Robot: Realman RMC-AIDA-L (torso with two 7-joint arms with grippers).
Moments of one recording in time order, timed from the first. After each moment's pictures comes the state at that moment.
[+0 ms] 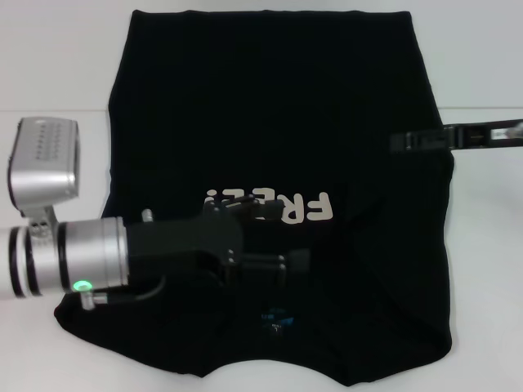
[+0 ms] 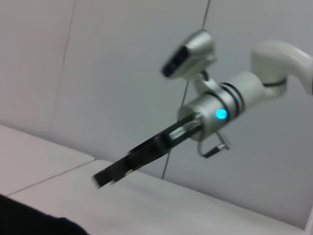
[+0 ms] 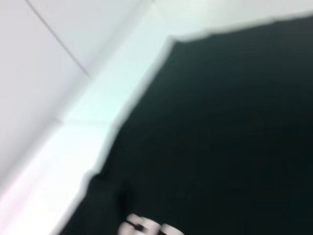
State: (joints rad) left arm -0.59 -2.12 0.79 0.53 1.83 1.58 -1.28; right arm 0.75 1.98 -0.69 -0.76 -2.24 -1.32 2.20
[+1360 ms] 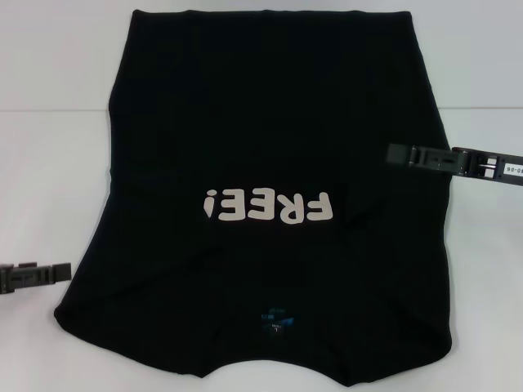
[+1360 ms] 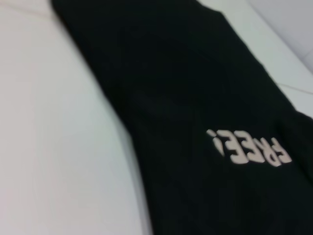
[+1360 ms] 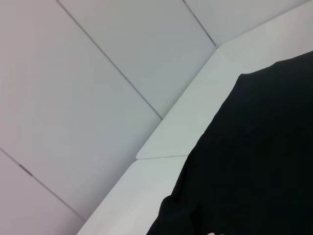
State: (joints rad) left arm -0.40 -1.96 0.43 0.79 2.31 1.56 -1.95; right arm 0.61 2.01 -0.65 -0.65 -1.93 -1.45 1.98
